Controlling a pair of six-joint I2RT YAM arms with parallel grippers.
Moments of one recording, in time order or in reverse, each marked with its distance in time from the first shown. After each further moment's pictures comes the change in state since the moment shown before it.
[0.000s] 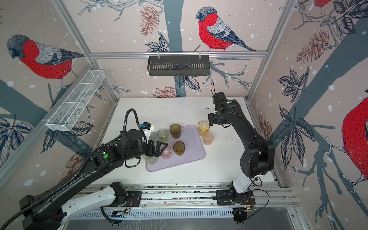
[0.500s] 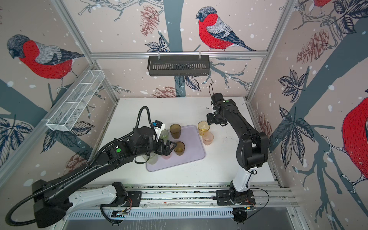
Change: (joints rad) left arm -0.075 0.153 0.071 0.094 0.021 0.000; right arm -0.012 0.124 0.021 0.063 -0.056 -0.031
